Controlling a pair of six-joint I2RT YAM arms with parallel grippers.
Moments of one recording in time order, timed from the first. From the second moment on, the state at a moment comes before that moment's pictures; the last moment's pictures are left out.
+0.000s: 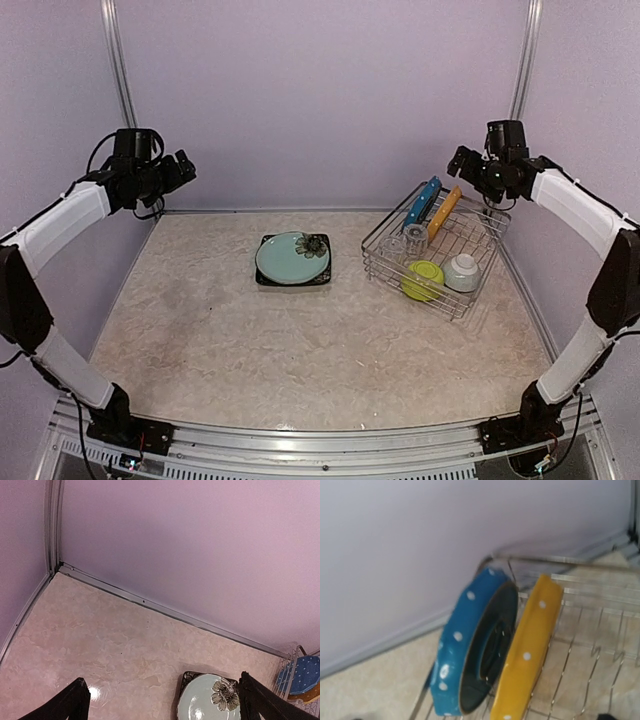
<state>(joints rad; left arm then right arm) -0.18 1.53 1.41 -0.33 -0.14 -0.52 0.19 1.60 1.54 -0.41 0.13 0.56</state>
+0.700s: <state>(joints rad) -0.15 1.43 1.40 -0.34 -0.21 -0.53 0.13 1.97 1.75 -0.52 0.00 0.71</state>
